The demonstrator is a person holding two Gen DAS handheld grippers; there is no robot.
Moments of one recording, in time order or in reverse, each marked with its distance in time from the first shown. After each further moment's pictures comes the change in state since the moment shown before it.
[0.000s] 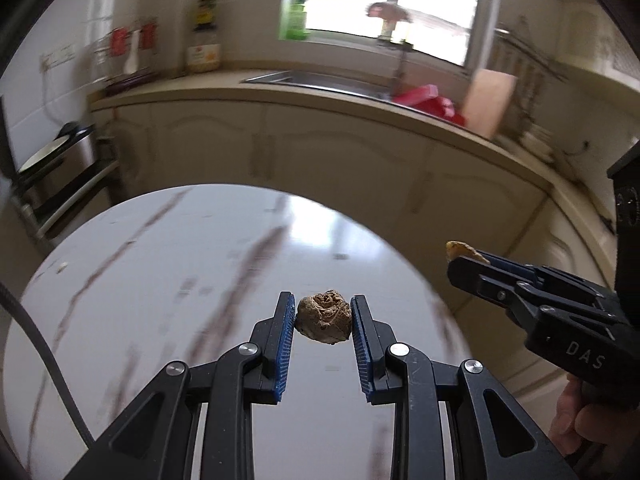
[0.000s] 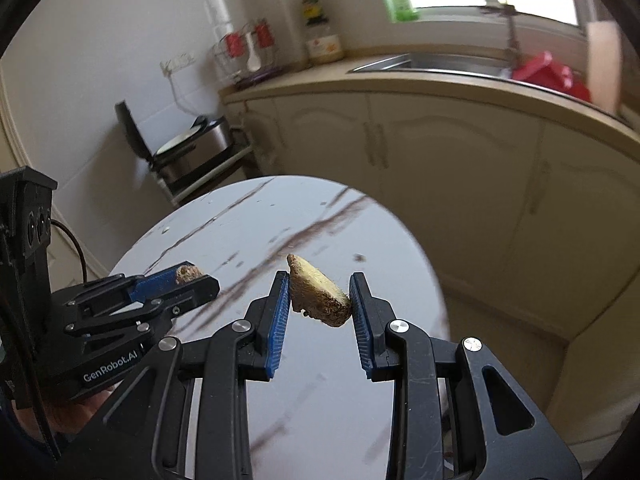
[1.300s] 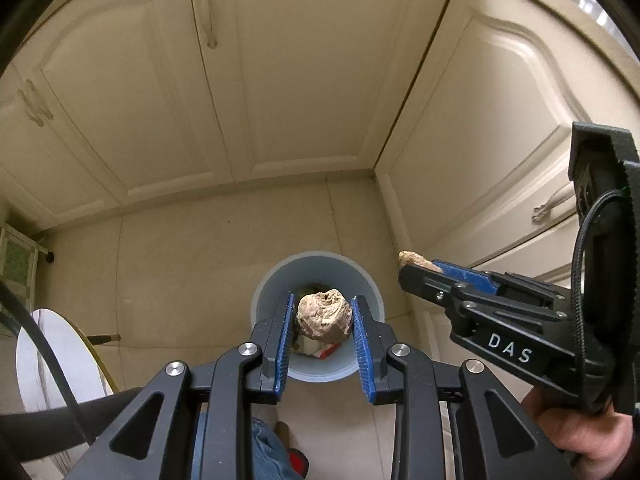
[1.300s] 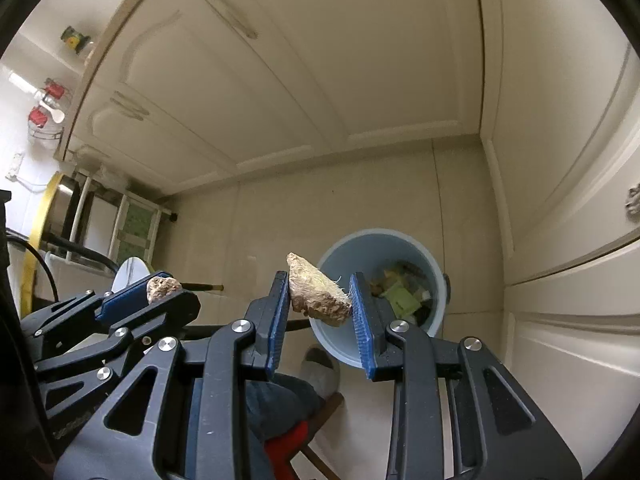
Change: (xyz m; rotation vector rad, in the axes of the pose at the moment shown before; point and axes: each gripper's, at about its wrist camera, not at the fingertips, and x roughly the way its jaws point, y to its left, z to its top) left arm 0.223 -0.215 -0.087 0.315 0.507 -0.143; right arm 0.005 -0.344 -0.207 0.633 0.263 -0.177
